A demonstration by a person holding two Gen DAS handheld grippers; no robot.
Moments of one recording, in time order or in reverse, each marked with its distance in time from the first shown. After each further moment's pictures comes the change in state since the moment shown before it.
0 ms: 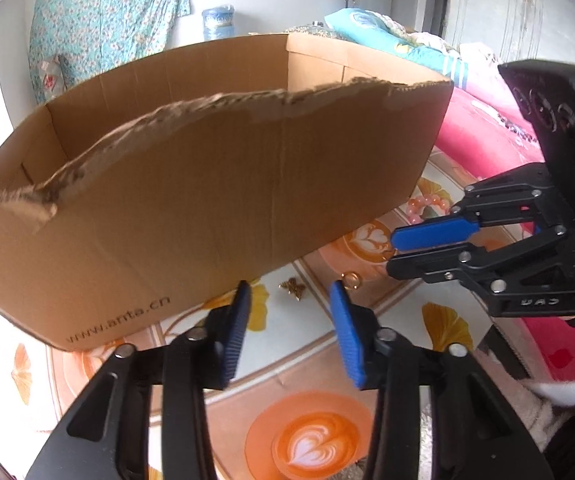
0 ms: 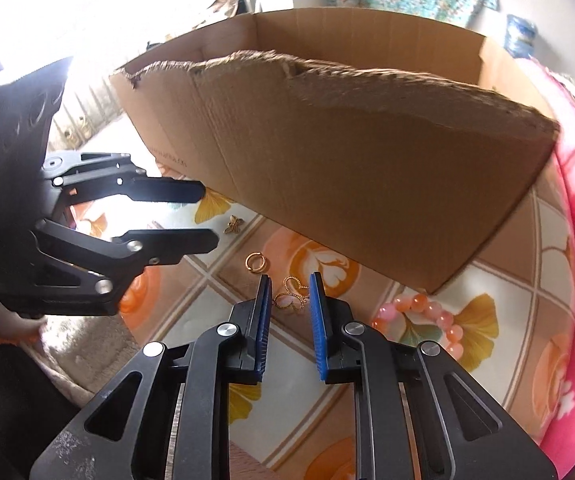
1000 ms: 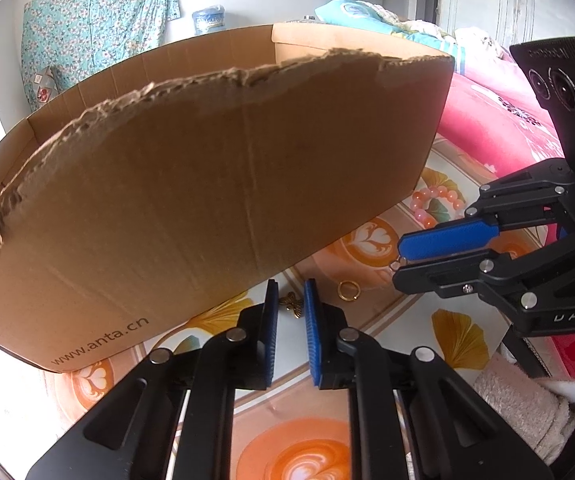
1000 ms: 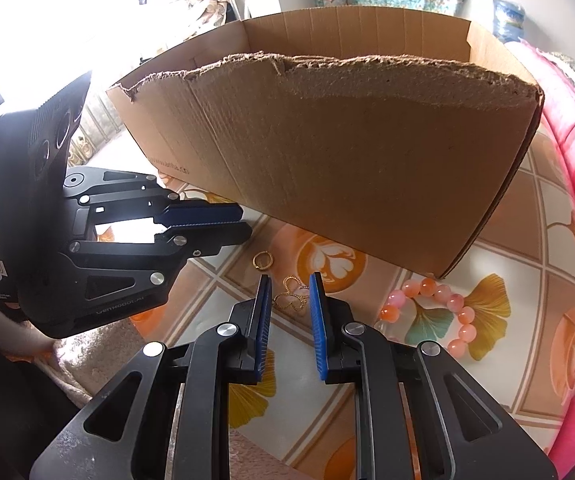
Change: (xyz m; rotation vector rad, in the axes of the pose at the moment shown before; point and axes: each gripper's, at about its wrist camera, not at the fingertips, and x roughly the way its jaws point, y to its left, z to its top) left arm 0.019 -0.009 0.007 0.039 0.012 0.012; right arm 0.005 -0.020 -0.002 0.053 -0.011 0.028
